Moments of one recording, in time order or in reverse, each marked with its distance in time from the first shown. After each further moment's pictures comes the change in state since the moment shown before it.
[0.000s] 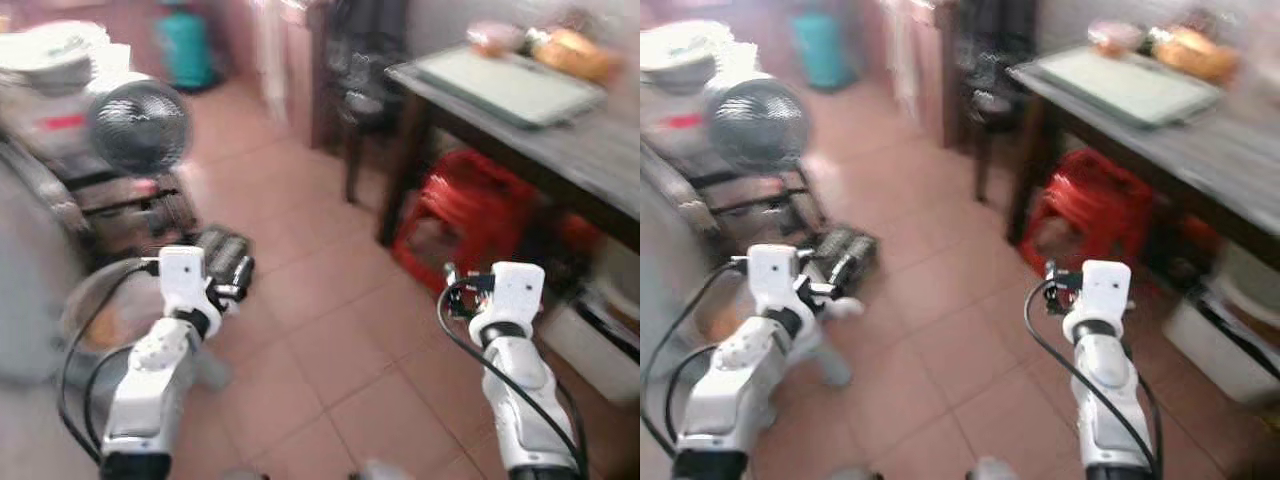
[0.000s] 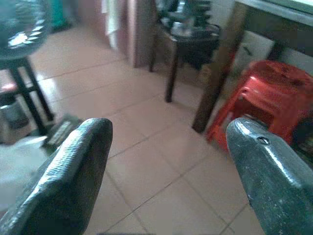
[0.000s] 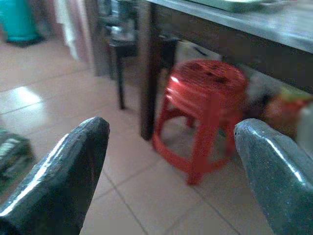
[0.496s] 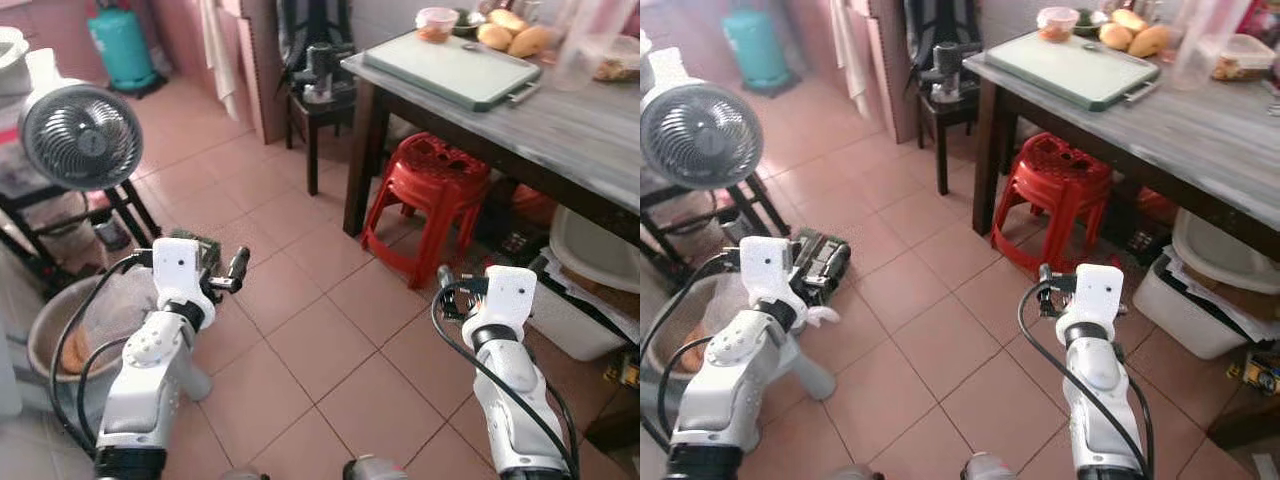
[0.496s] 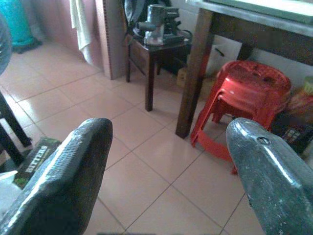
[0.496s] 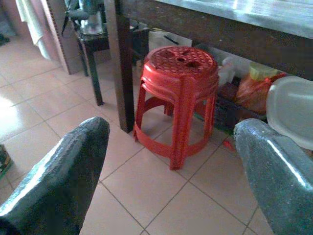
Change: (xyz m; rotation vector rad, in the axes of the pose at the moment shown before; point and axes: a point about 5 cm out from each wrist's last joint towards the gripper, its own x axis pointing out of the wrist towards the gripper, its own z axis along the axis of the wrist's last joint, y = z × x) left arm 0.004 -0.001 0.008 0.025 -0.050 -0.008; right arm -0.003 0.004 -0.004 0.023 0.008 -0.017
